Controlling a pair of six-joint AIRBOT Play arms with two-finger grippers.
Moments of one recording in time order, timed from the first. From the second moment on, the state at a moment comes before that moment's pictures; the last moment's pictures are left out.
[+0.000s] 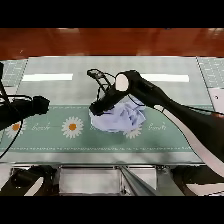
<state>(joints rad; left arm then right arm) -0.27 -0.56 0.77 1.68 -1.06 -1.97 0.70 -1.65 1.52 -1.07 1.11 1.50</state>
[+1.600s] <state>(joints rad) -0.15 -1.46 0.81 0.45 -1.06 -1.10 -0.37 -1.05 0.69 -0.91 1.17 1.24</state>
